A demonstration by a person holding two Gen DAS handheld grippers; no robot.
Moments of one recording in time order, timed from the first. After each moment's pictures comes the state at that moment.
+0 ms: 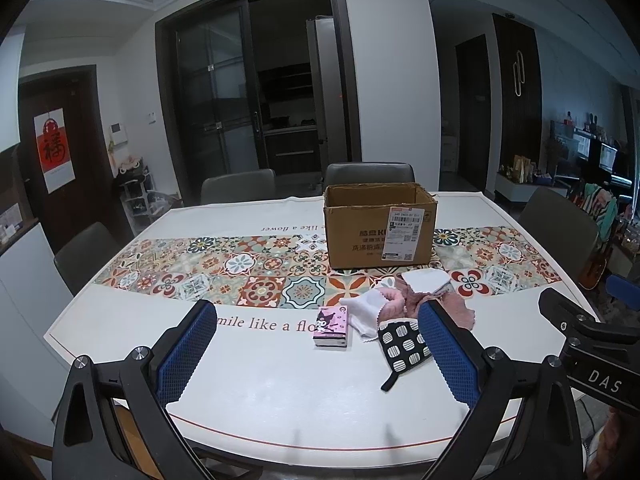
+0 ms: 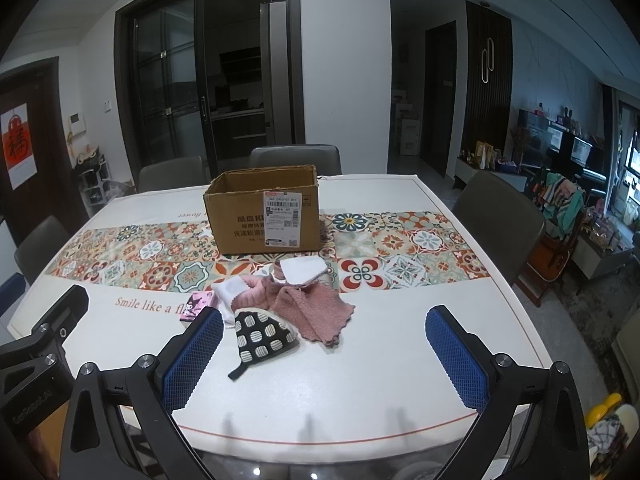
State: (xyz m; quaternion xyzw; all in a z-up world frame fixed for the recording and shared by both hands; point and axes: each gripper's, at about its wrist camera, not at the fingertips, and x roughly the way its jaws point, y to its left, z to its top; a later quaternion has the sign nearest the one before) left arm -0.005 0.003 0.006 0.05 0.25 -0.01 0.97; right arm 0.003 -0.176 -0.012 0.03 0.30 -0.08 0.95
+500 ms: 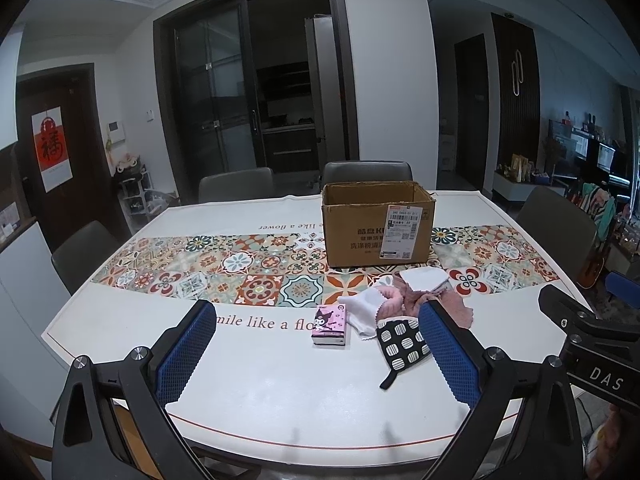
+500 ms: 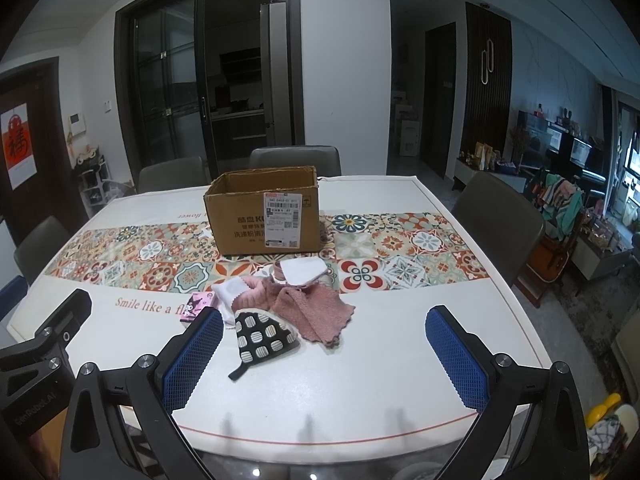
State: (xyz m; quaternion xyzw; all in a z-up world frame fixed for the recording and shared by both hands) left arm -0.003 0.002 0.003 0.05 0.25 -0.01 0.97; right arm 0.001 -0.178 -0.008 0.03 0.30 -0.08 0.95
